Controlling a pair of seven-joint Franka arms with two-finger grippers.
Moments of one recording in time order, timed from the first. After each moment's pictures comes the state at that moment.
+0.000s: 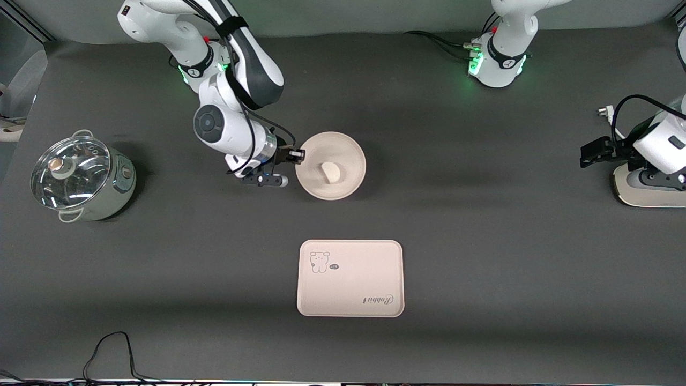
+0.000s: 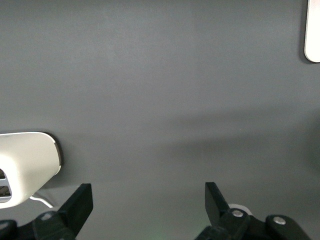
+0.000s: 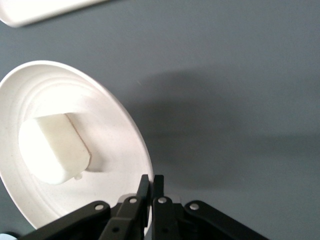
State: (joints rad) left arm 0.27 0.02 -0.27 -1.71 0.02 1.64 0.10; right arm 1.04 0.26 -0.50 -2.03 0.59 2.17 0.37
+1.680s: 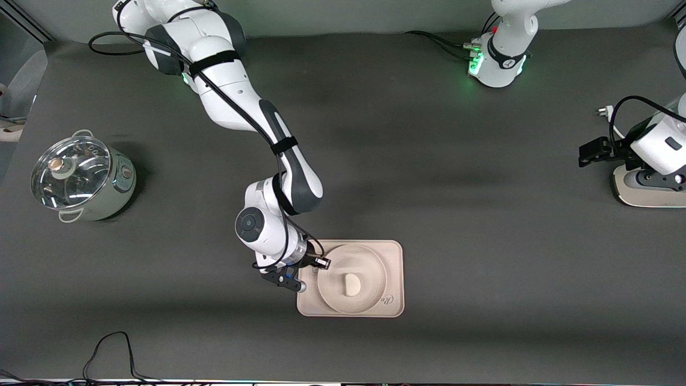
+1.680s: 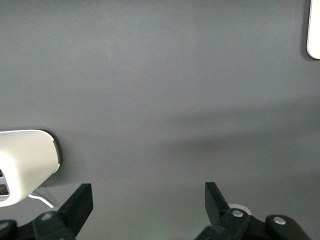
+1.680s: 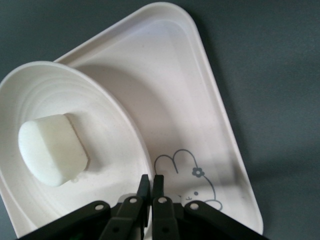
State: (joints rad) left arm 0.27 0.02 -0.27 -1.72 0.02 1.64 0.10; right arm 0.75 1.06 -0.39 -1.16 0.74 2.32 0.51
